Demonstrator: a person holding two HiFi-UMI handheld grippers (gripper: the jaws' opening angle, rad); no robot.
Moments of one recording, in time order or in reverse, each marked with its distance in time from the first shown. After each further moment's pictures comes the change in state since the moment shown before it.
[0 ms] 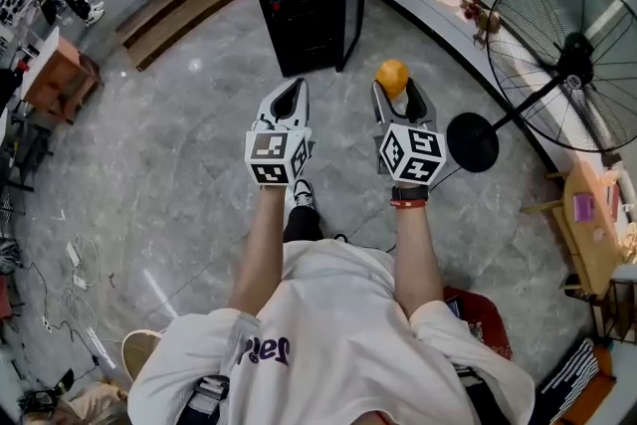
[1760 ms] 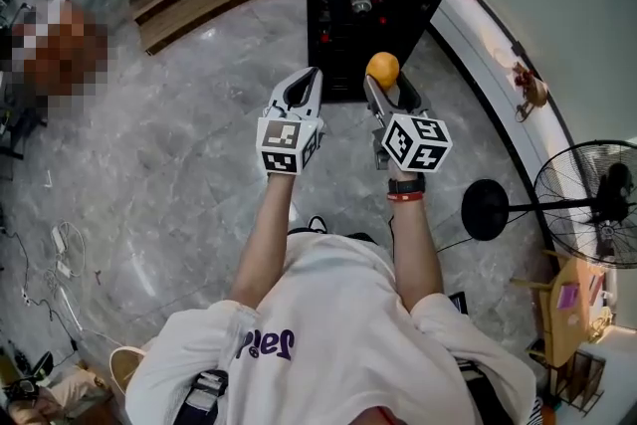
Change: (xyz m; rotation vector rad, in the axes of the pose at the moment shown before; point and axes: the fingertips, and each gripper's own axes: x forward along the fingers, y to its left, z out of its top) left arm 0.270 0.352 -0.003 -0.033 -0.016 0.083; right arm 0.466 0.127 -0.019 0.037 0.151 0.278
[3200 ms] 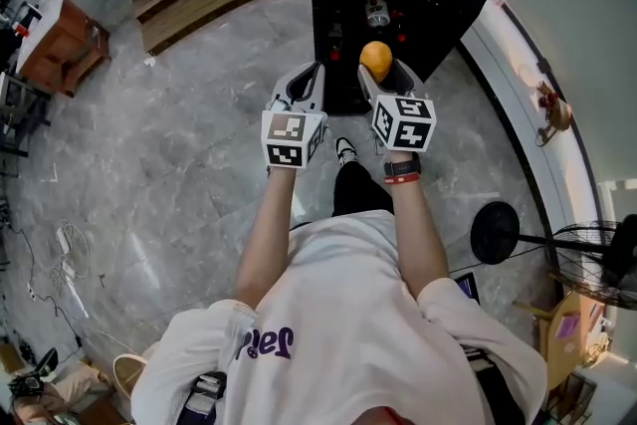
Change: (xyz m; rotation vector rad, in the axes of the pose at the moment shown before) left arm 0.166 0.101 -0.052 0.032 0.072 0.067; right arm 0.218 -0.083 -0.034 -0.111 0.114 -0.016
